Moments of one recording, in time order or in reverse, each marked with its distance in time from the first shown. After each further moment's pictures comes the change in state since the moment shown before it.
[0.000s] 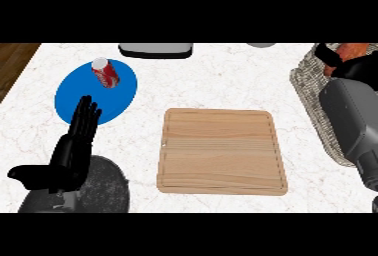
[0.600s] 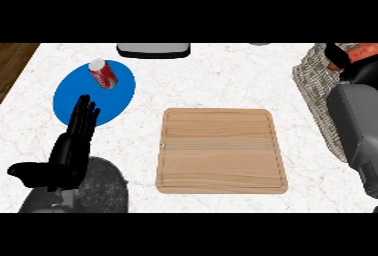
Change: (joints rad) left arm -0.009 0.008 0.013 0.013 0.001 -0.003 0.001; right arm 0.083 0.003 0.018 -0.148 0.234 -0.034 0.052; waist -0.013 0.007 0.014
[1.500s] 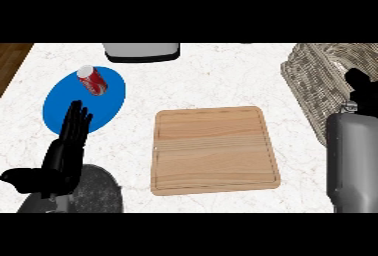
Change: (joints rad) left arm 0.040 0.006 0.024 -0.007 0.001 0.010 -0.009; right arm 0.277 0.267 -0.124 -0.758 0.321 0.116 0.071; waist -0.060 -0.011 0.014
